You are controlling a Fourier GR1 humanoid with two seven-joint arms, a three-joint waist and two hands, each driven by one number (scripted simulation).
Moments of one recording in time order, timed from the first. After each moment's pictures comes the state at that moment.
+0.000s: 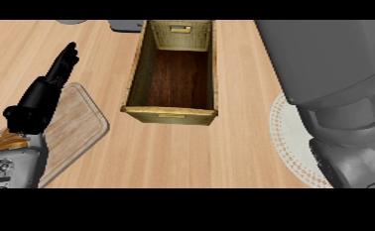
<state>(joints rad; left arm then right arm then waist) -0.22 0.26 0.11 -1.57 -0.15 -0.13 0.01 -1.61 -0.09 -0.14 -0.86 0.55 0.52 0.68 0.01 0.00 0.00</state>
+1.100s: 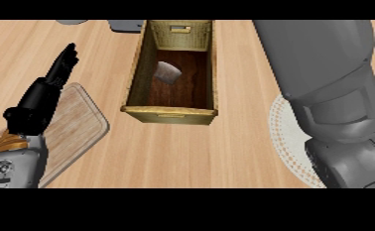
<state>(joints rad) -0.21 0.26 0.12 -1.57 -0.16 -0.13 0.01 -1.61 -0.08 -0.20 -0.79 0.51 0.46 0.63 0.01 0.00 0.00</state>
